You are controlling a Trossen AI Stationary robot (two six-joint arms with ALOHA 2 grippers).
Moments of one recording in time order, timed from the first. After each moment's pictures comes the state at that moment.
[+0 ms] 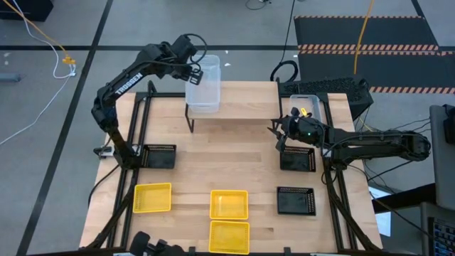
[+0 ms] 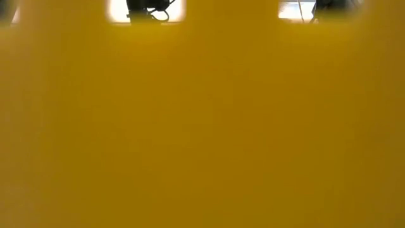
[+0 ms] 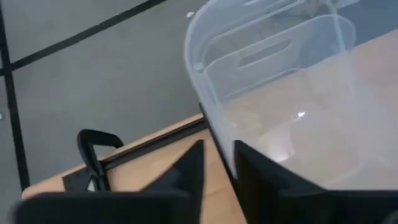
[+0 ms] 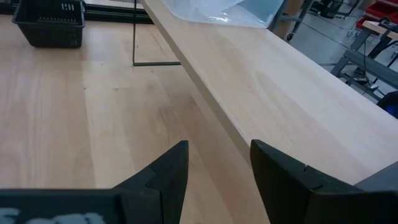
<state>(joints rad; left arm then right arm) 0.69 1.74 1.98 -1.31 -0.34 -0.38 -0.26 0.90 0.35 0.19 0.26 -0.14</state>
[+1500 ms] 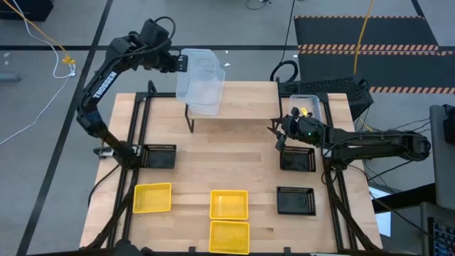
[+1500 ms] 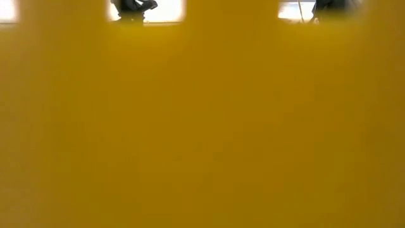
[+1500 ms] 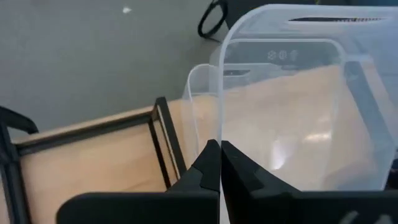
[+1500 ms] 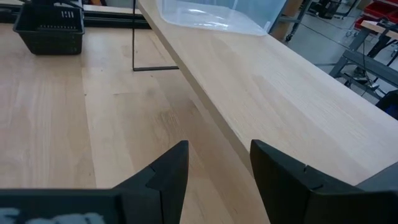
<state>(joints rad) 0.83 1.58 1.99 -1.28 0.04 -0.51 -0.26 0.90 0.35 0.20 0.26 -0.12</state>
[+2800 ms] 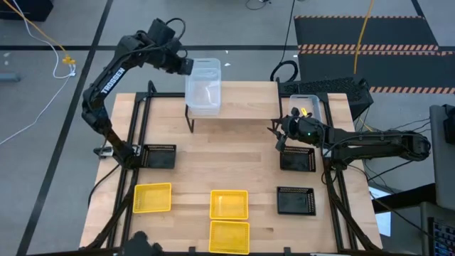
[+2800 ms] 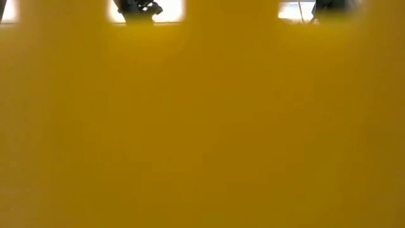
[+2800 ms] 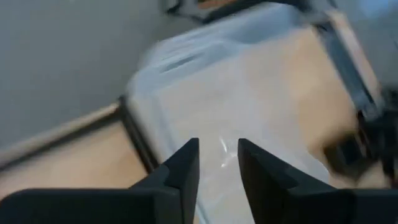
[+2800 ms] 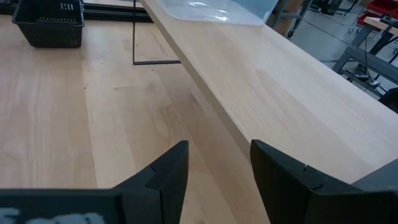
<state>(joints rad) 0.85 1.64 1.99 -1.25 0.22 -0.31 -0.26 0.90 0.35 0.18 0.26 -0.12</state>
